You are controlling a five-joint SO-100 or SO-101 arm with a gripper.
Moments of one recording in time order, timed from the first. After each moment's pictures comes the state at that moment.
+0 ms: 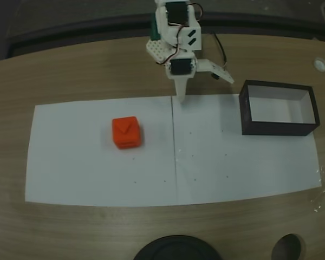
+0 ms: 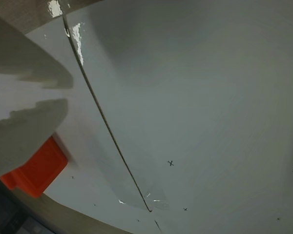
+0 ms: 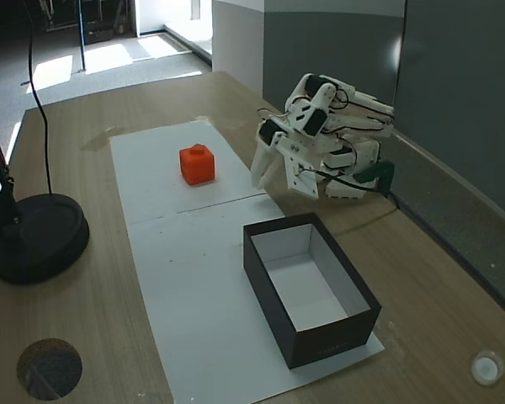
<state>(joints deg) -1.4 197.8 175.2 73.4 2.5</state>
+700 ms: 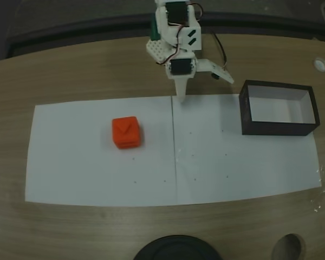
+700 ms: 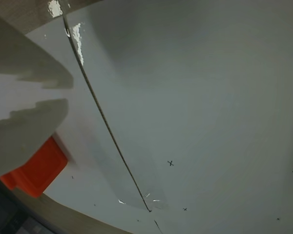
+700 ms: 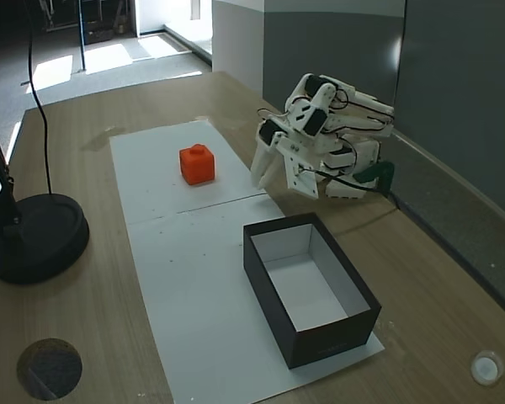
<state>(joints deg) -1.5 197.8 175.2 73.4 2.5</state>
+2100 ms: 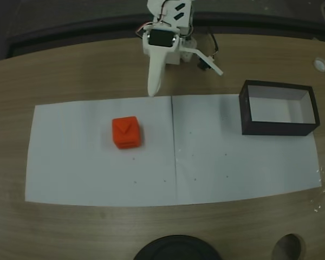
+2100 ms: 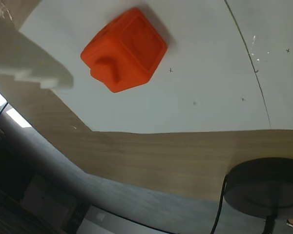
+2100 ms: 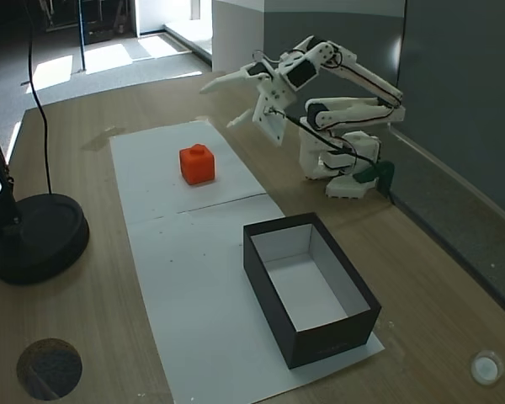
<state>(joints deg) 14.9 174.1 146.3 65.7 -4.0</state>
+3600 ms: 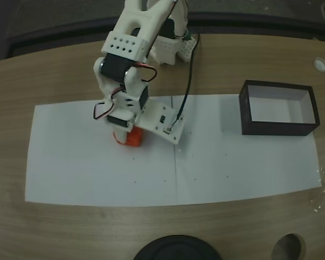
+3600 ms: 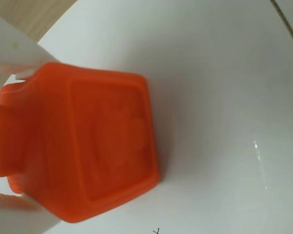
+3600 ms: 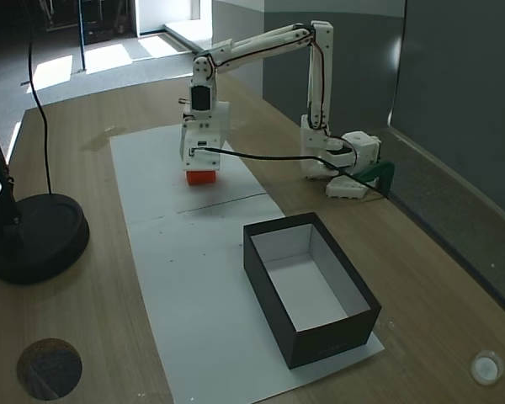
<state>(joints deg) 26.6 91.1 106.7 68.5 -4.2</state>
